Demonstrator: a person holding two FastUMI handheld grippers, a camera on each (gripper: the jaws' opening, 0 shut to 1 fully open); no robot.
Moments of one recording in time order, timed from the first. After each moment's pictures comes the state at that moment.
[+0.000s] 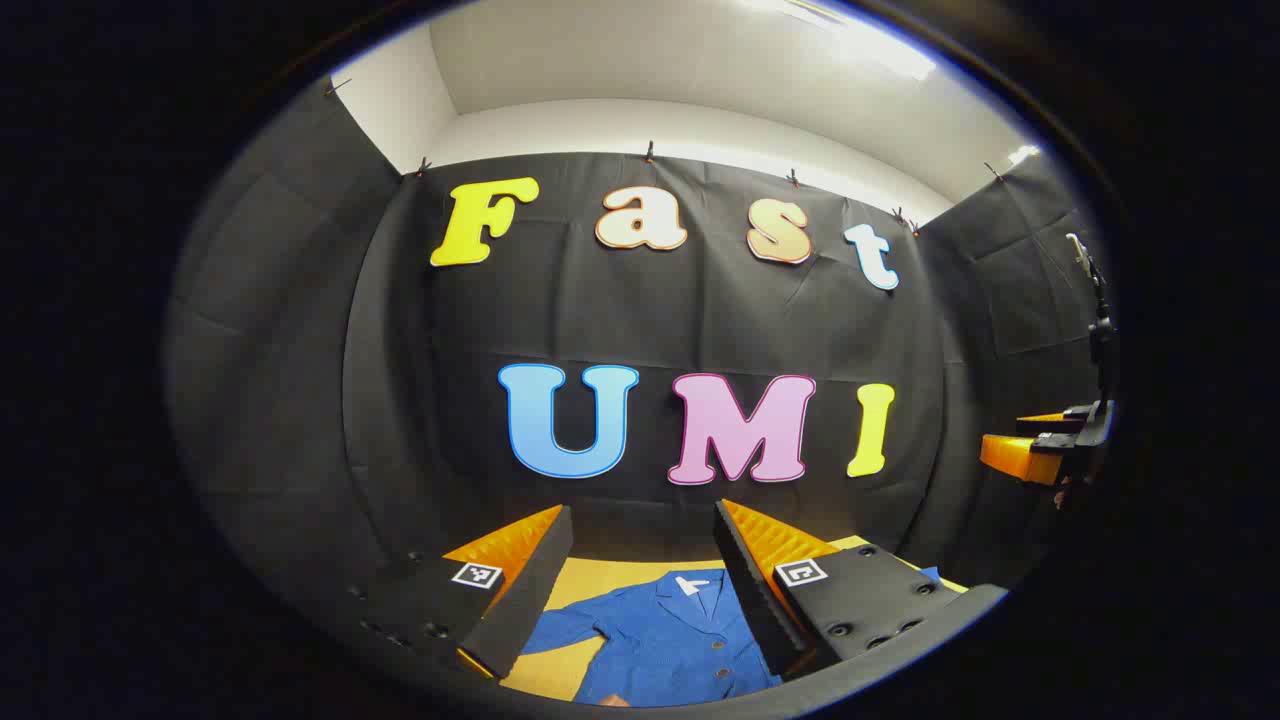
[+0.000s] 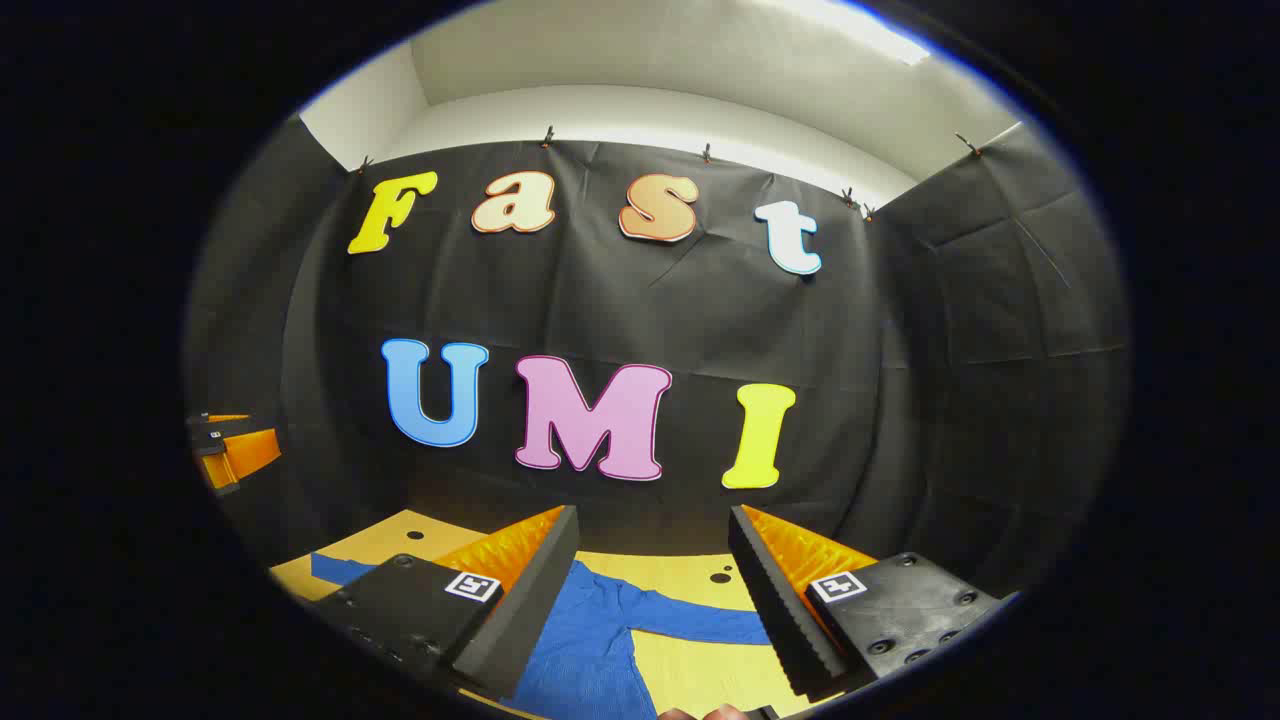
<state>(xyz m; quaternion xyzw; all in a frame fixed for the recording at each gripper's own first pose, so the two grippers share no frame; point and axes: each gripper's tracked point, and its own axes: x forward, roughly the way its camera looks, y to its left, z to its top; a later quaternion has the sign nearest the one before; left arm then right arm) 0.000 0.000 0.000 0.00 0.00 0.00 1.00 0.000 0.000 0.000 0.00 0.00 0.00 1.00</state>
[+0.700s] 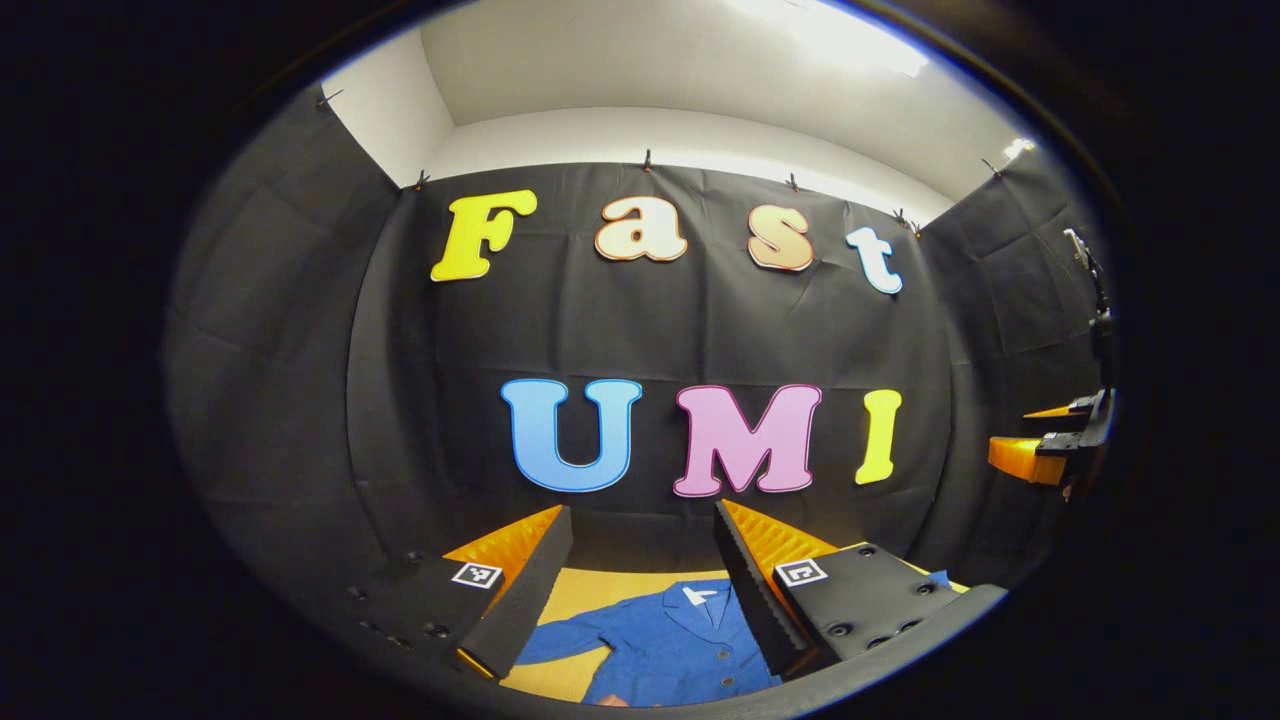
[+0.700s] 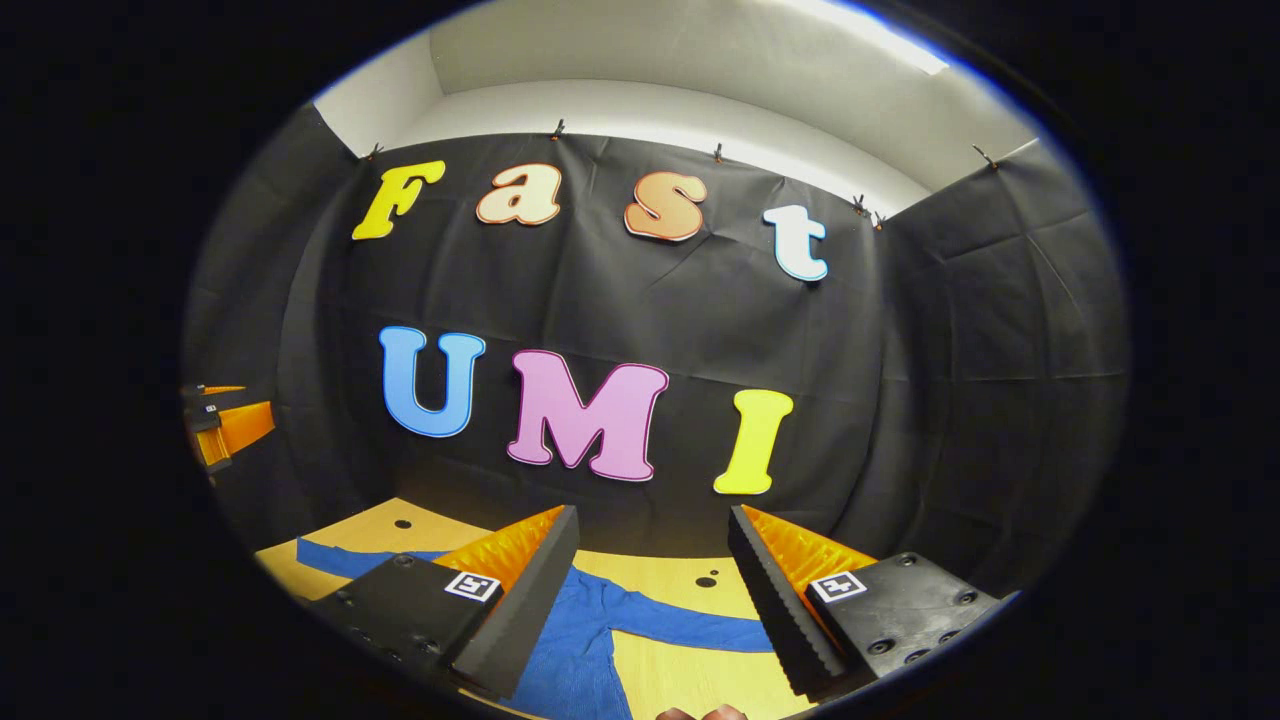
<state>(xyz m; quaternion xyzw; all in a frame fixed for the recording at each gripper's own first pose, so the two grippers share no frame) 0.005 0.000 0.013 0.01 -0.02 0.02 1.00 0.010 -0.006 0.007 -0.02 0.00 0.00 1.00</state>
